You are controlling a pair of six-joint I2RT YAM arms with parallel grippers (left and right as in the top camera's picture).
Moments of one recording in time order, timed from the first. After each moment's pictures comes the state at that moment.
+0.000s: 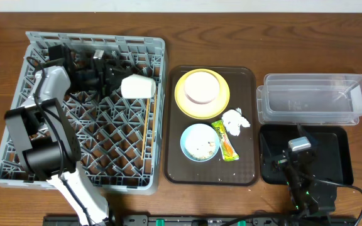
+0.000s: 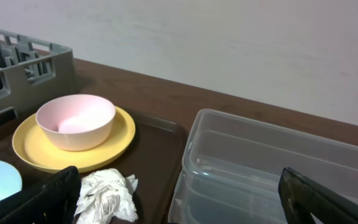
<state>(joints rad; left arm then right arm) 0.30 2.08 1.45 -0.84 1.25 -0.41 0.08 0.02 0.01 -0.06 -0.16 -0.11</state>
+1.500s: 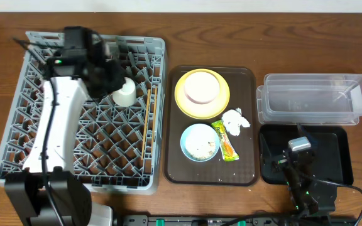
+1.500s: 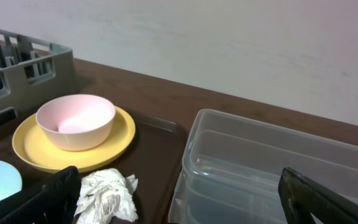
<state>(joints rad) 0.01 1.64 1.45 -0.97 0.24 -0.35 0.08 0.02 0.01 -0.06 -0.16 -0.11</state>
